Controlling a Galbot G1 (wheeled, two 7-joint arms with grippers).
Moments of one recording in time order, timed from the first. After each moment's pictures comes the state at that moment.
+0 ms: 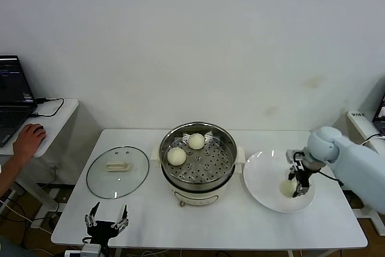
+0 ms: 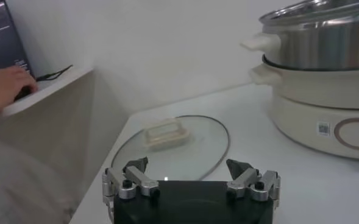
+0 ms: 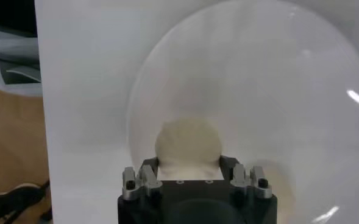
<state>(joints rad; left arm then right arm) 1.69 -1.49 -0.68 -2.04 0.14 0.17 0.05 -0.13 0.59 -0.59 1.37 -0.23 -0.37 -1.32</state>
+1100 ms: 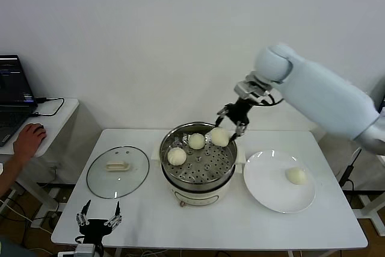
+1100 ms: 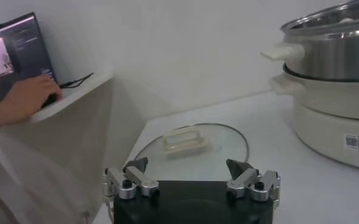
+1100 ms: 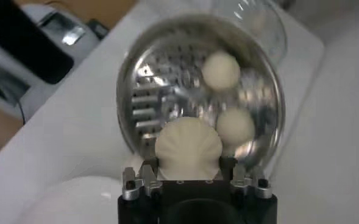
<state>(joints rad) 1.70 -1.51 -0.71 -2.06 0.14 0.15 0.01 0.41 1.02 -0.82 1.25 0.12 0.21 -1.48</state>
